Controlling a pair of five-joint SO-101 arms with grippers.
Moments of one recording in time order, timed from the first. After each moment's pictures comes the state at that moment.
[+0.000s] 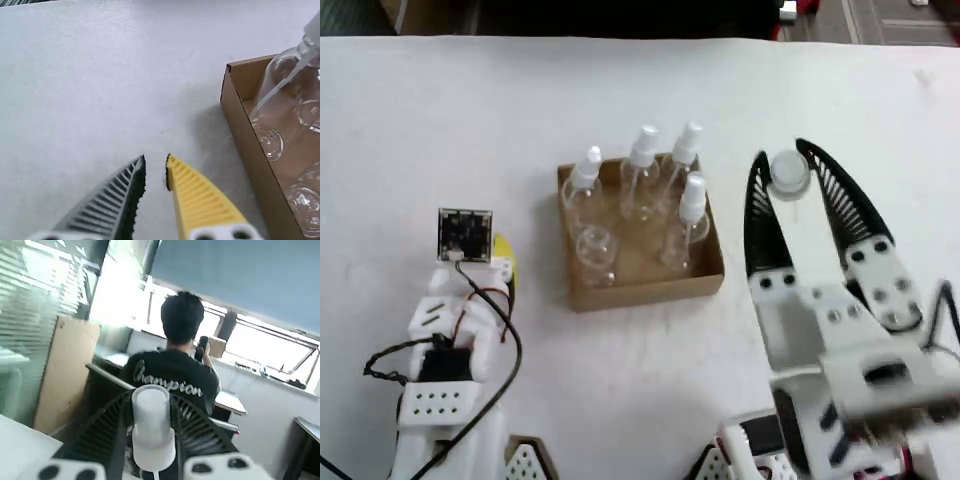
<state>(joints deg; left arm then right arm) -9.1 -69.0 88.9 22.8 -2.8 -16.9 -72.5 18.5 49.1 20.0</state>
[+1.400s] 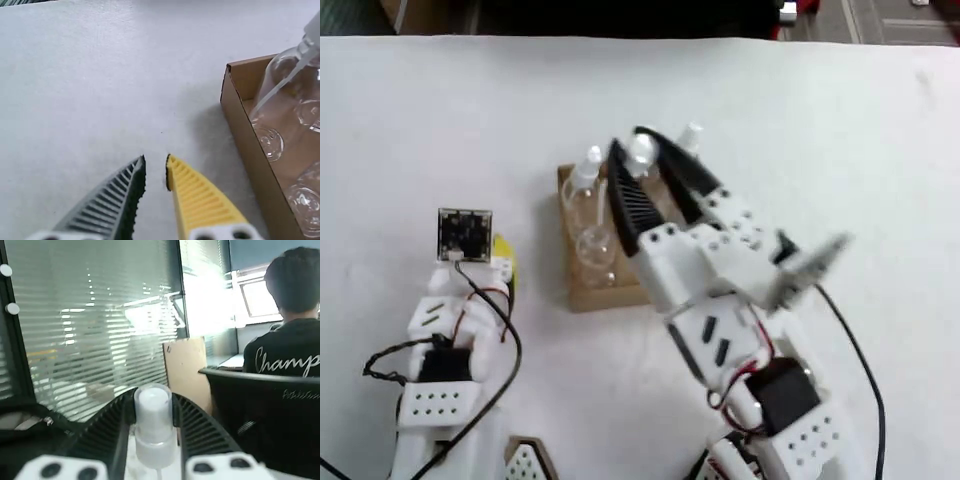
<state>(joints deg) -9.1 -69.0 88.9 22.8 -2.8 -34.8 -71.6 52.1 9.8 -7.1</state>
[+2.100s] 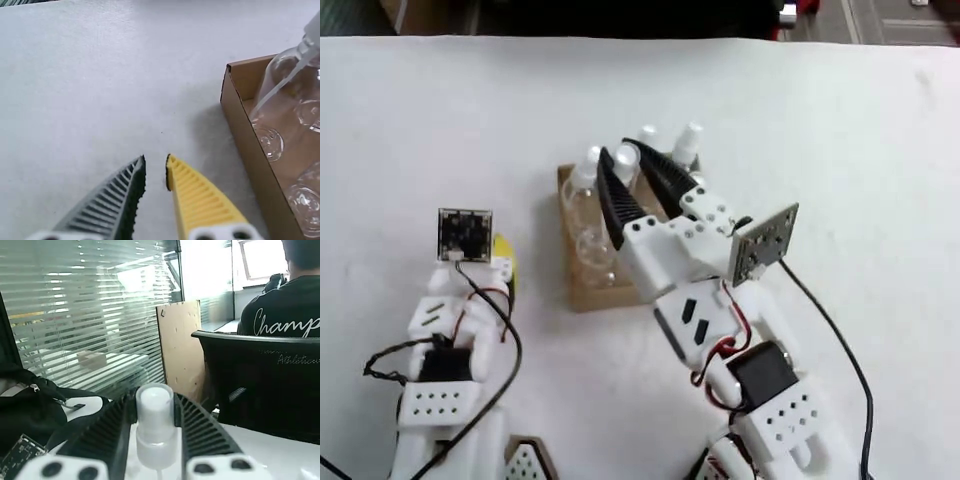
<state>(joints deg) -9.1 -69.0 88.9 22.8 -2.8 -33.6 -66.4 58.3 6.8 -7.2</state>
